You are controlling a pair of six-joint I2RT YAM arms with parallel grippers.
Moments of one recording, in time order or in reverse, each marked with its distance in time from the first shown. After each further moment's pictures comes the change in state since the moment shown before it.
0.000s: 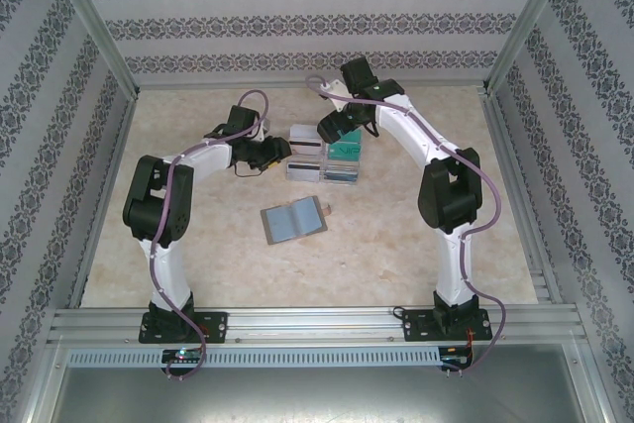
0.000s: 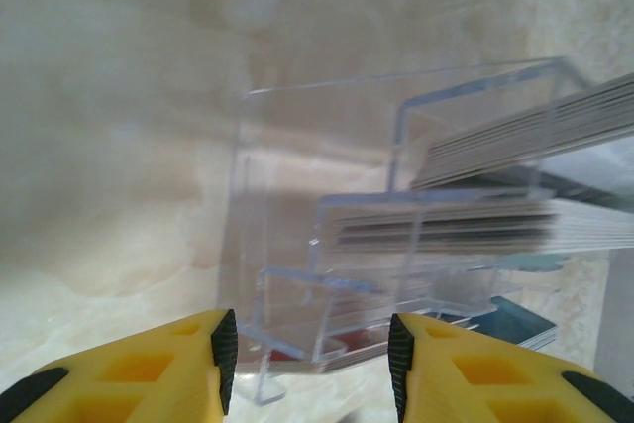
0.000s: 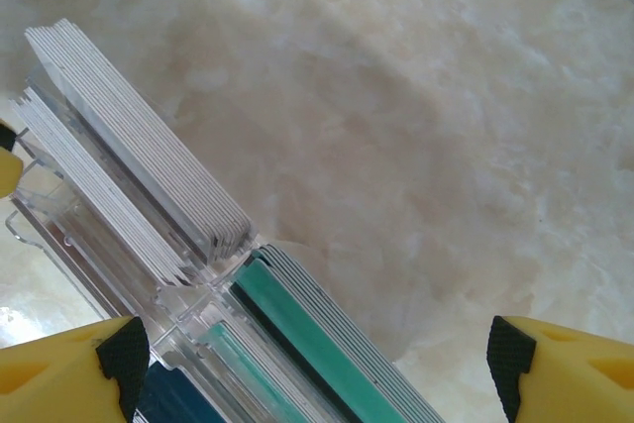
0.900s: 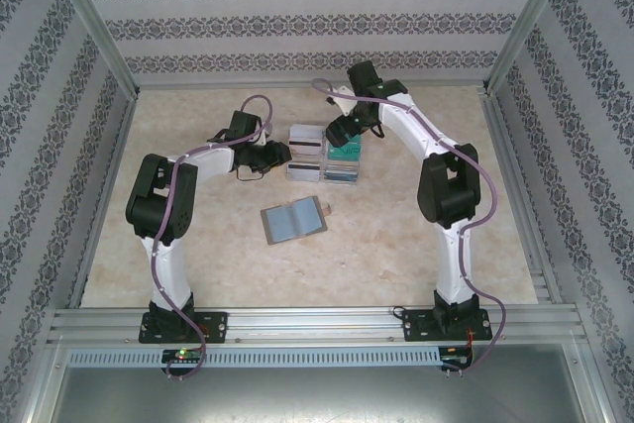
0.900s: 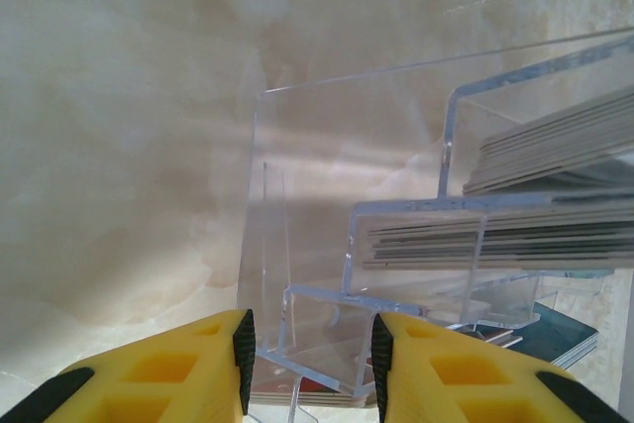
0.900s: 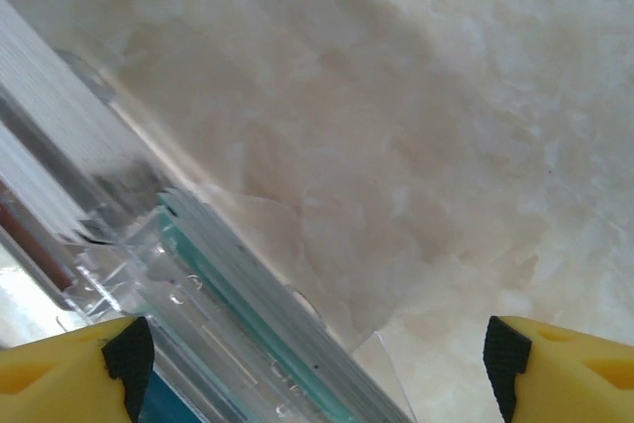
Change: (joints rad) left arm -0.005 0.025 -0.035 0.050 -0.013 0.035; right arm -0.045 0.056 0.011 -0.055 -0.005 -0.035
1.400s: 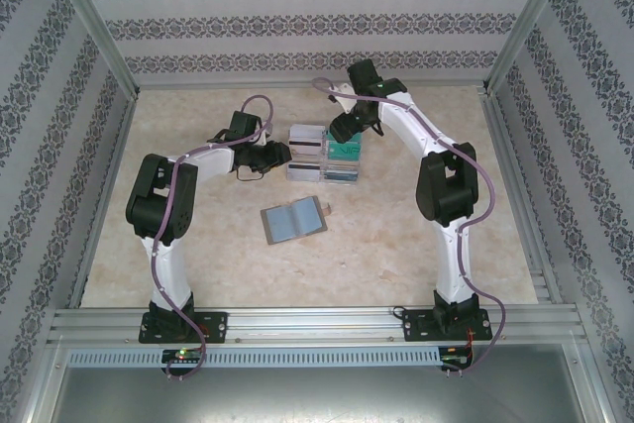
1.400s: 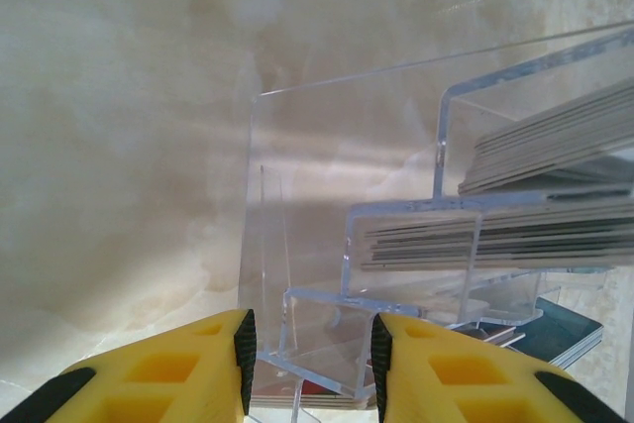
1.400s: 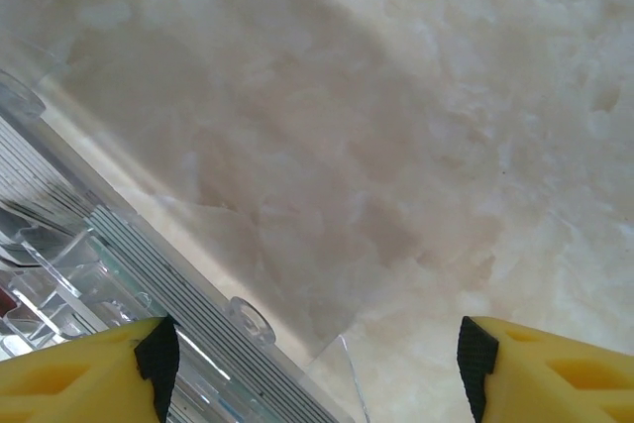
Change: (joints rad) left arm 0.000 0.000 -0.004 0.010 0.000 0.016; right arm -0.008 0.021 0.032 0.007 0.057 0.001
